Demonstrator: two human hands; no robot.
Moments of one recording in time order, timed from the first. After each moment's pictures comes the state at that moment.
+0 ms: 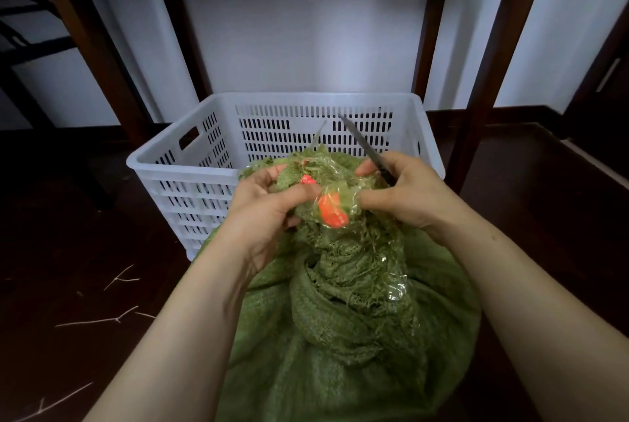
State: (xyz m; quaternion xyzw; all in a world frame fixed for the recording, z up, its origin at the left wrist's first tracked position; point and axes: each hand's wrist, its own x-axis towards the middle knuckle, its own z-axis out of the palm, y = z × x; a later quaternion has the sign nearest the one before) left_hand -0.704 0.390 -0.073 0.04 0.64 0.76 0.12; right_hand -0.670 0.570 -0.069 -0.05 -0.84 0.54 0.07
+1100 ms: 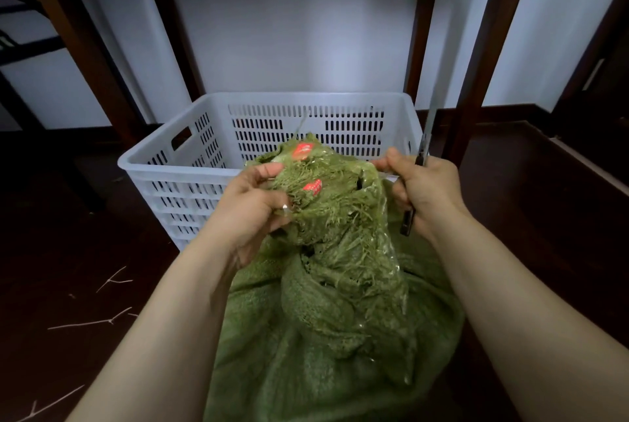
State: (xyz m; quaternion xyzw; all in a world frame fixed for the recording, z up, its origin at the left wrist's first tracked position) left_hand -0.704 0.388 -0.070 0.01 0.66 0.74 0.14; right_hand -0.677 0.584 -0.083 -0.20 -0.61 0.74 0.20
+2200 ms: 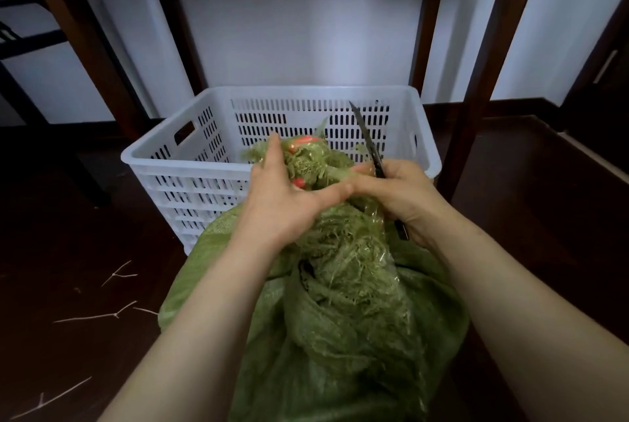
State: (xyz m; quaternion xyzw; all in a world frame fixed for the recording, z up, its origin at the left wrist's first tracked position) left_hand -0.690 0.407 -0.063 0.09 0.86 0.50 0.01; right_hand -0.672 0.562 -0.082 -0.09 -0.75 0.65 0.07
